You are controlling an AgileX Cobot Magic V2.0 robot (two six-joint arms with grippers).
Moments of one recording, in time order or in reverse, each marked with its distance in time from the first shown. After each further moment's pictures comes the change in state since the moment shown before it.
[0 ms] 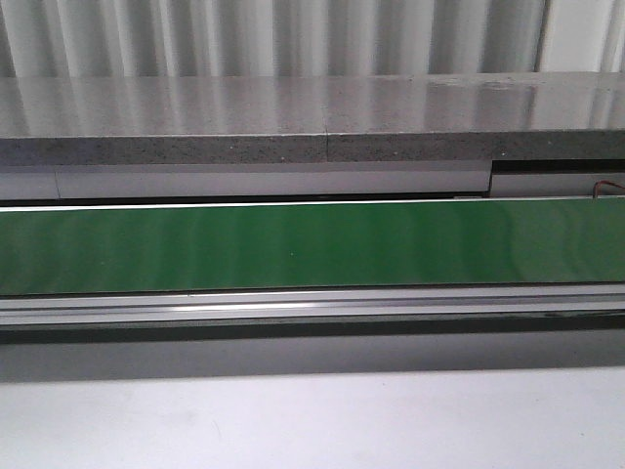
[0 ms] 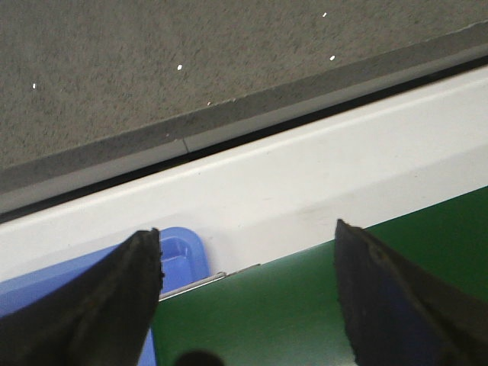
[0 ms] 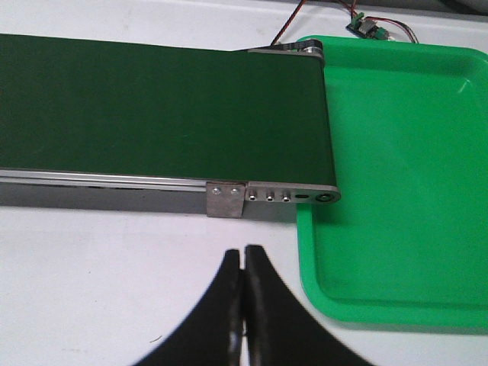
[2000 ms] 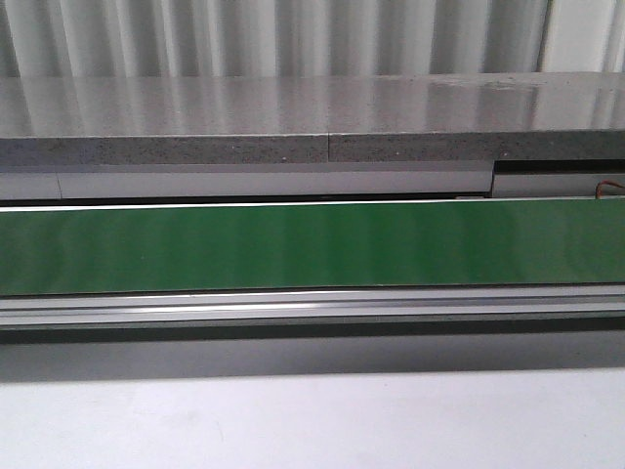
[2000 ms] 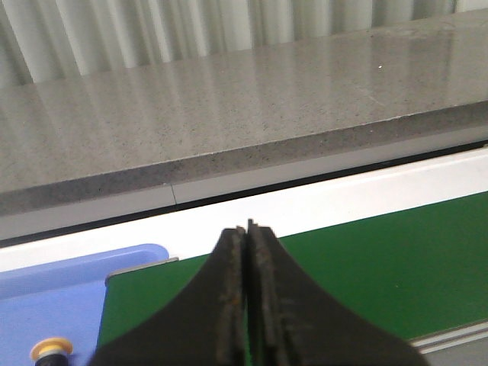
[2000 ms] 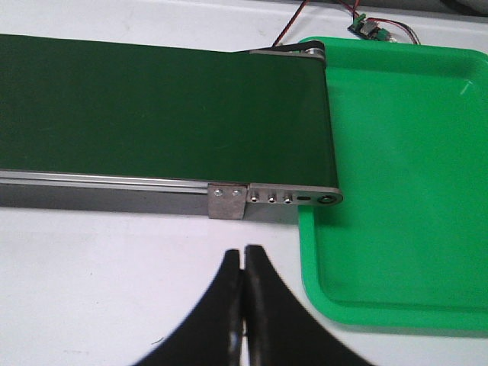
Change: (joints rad) left arm -0.193 -0.848 0.743 0.042 -0.373 -0.209; right arm 0.000 0.000 0.000 0.000 0.000 0.000
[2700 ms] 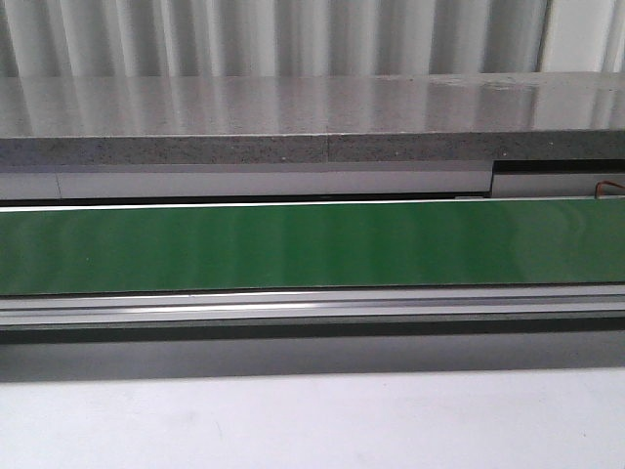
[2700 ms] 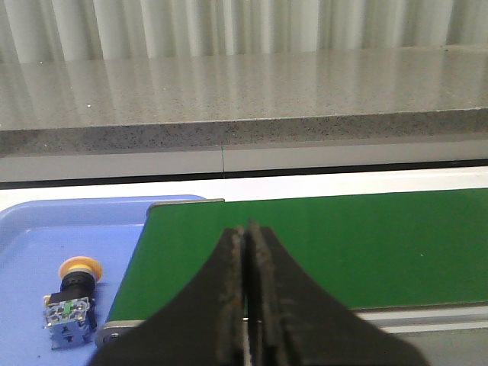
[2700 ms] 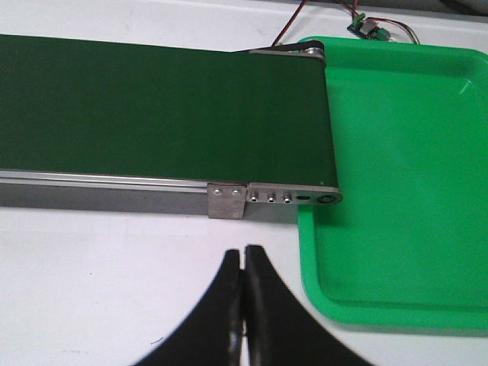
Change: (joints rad) left arm -0.049 -0.259 0.387 0.701 -0.285 -0.775; right arm 0.000 0.000 0.000 0.000 0.000 0.000
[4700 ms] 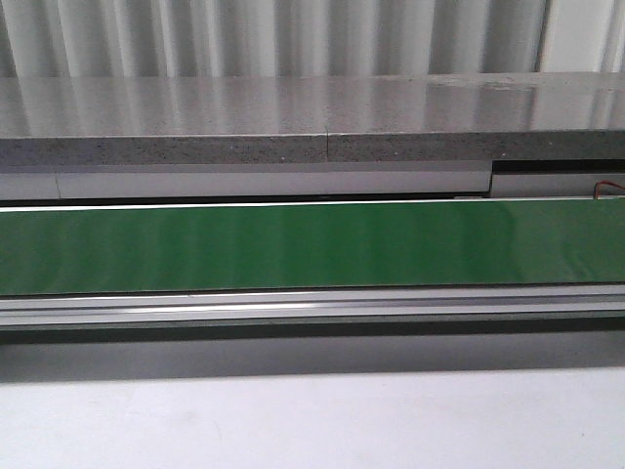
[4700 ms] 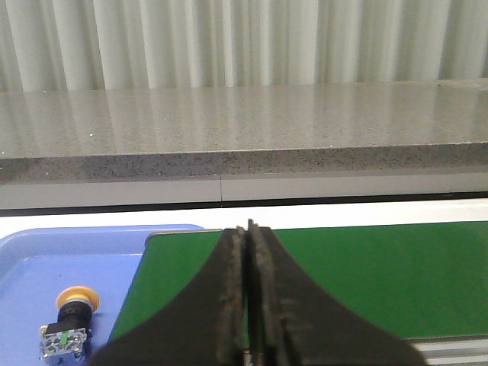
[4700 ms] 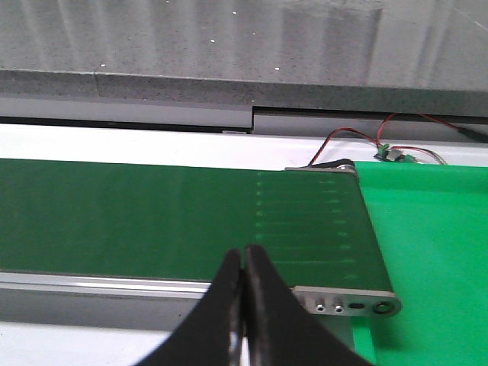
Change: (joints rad) left arm 0.000 -0.041 0.000 -0.009 -0.016 -0.002; right arm 0.047 -0.302 0.394 0.079 -0.508 0.000
